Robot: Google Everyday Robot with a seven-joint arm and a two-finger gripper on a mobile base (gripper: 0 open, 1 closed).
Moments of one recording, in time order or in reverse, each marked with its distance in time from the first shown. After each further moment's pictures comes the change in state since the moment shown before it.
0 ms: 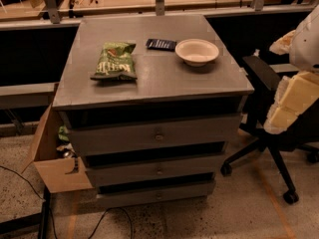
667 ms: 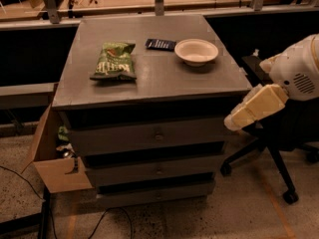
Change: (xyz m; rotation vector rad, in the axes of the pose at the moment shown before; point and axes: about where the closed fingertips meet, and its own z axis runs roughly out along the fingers) arm -0.029 0.000 0.043 0.019 -0.299 0.312
